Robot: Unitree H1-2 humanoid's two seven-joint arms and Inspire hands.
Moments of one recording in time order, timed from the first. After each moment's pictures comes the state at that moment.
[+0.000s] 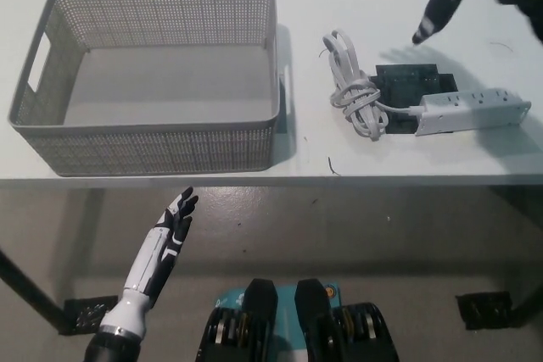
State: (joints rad) left_arm -0.19 0.13 -0.06 0.37 0.13 -0.41 -0.02; right_arm -1.31 -0.51 0.71 0.57 -0.43 0.23 0.68
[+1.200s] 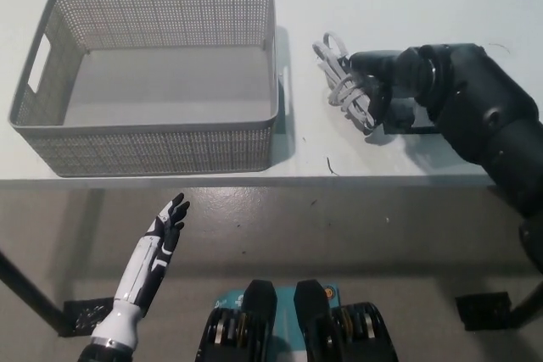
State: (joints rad) left_arm -0.15 0.14 -0.05 0.35 0.11 -0.43 -0.02; right_arm -1.22 -0.23 0.69 1.08 -0.55 0.11 0.51
